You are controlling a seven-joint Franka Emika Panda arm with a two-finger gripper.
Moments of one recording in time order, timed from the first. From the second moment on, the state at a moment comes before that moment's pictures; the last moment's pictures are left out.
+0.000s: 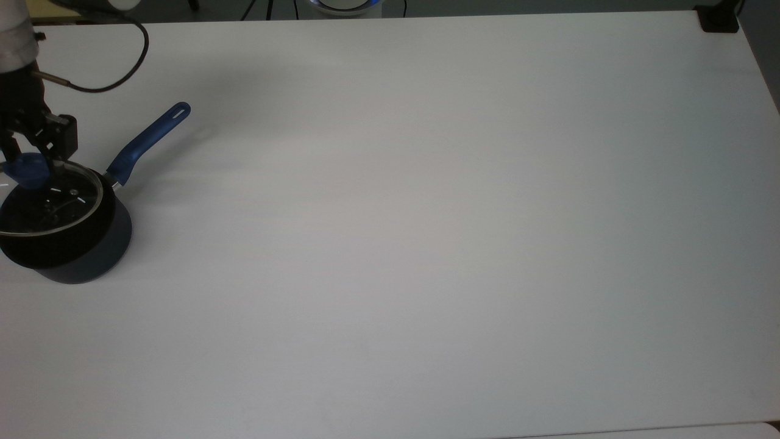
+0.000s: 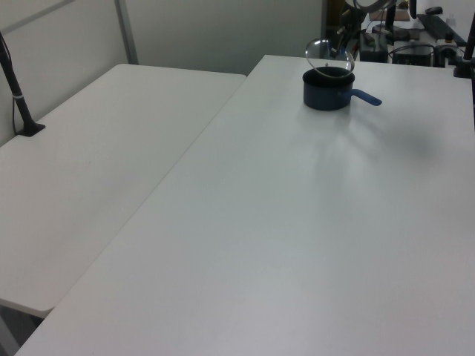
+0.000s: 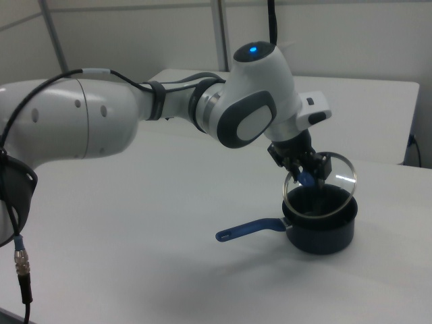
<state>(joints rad) -0.48 0.44 0.00 -1.47 -0.01 2.28 -0.27</state>
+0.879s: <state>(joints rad) -0.48 0.46 0.00 -1.47 -0.01 2.28 -0.27</state>
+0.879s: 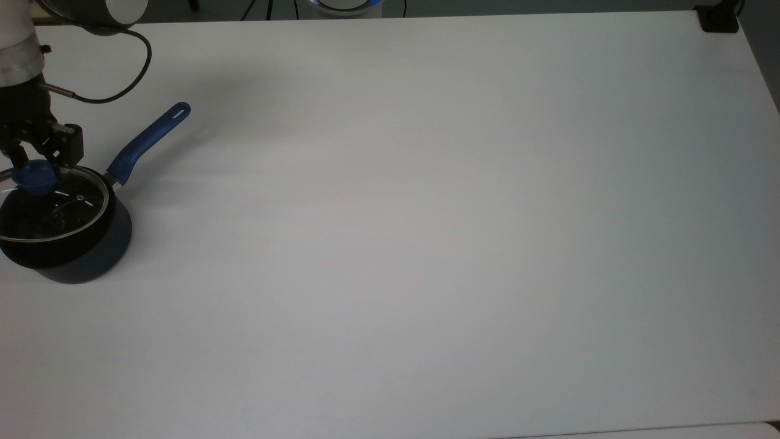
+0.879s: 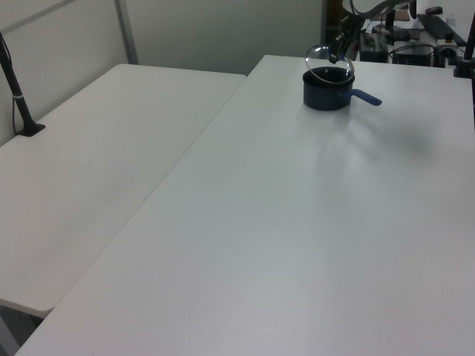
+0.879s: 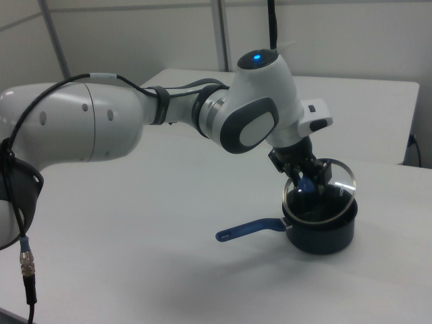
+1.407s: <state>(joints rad) -0.48 0.46 0.00 -1.47 -0.01 2.26 -0.27</state>
